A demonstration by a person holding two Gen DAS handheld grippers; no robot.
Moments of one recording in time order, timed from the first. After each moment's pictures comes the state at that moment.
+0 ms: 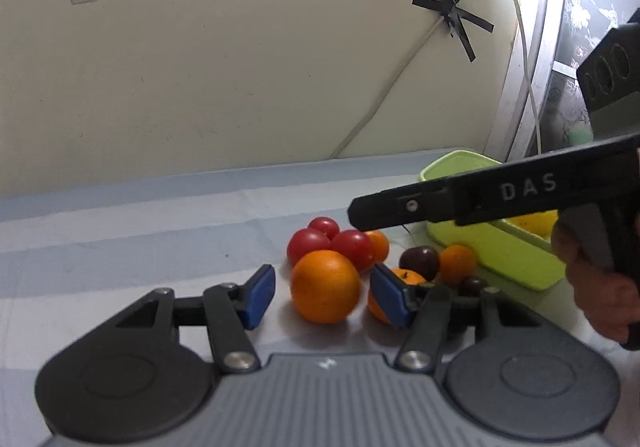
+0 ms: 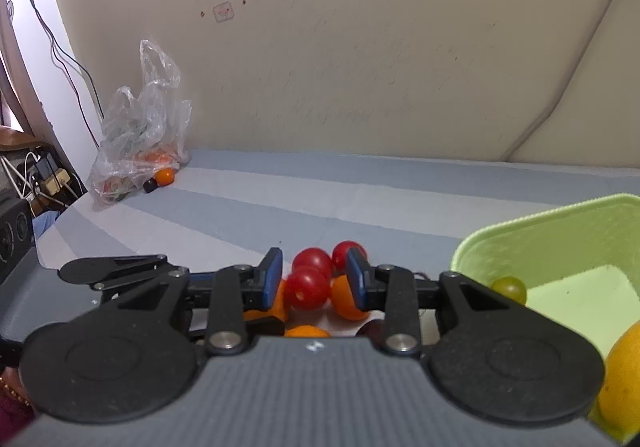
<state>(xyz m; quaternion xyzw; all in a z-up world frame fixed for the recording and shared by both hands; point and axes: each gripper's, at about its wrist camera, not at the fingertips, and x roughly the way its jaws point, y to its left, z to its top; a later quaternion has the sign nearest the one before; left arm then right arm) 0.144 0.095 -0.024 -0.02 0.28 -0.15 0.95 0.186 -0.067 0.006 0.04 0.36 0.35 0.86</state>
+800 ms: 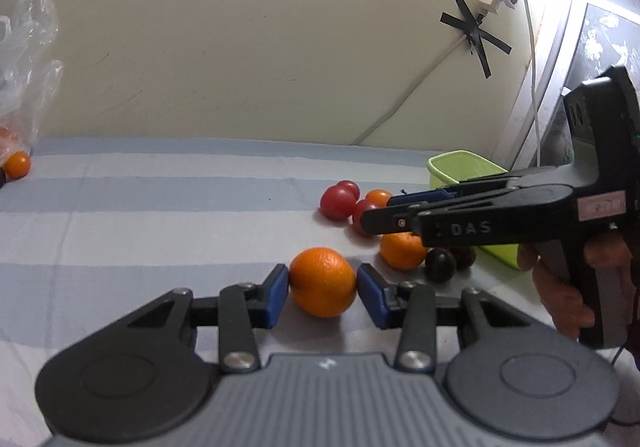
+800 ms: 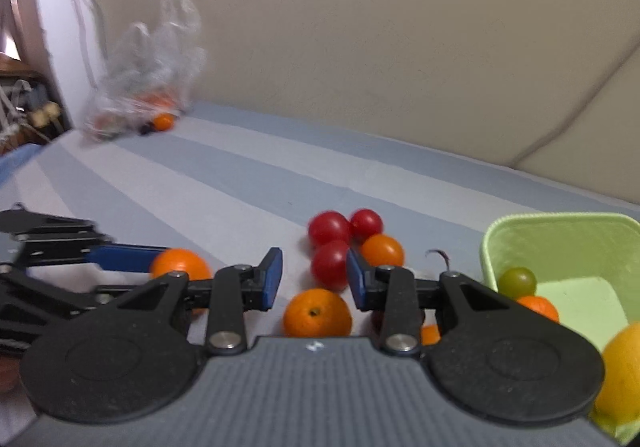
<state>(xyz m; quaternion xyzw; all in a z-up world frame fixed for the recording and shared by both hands) 0.094 0.121 -0.019 -0.08 0.29 -0.12 0.95 0.167 -0.031 -0.002 -0.06 0.36 0.34 0.87</state>
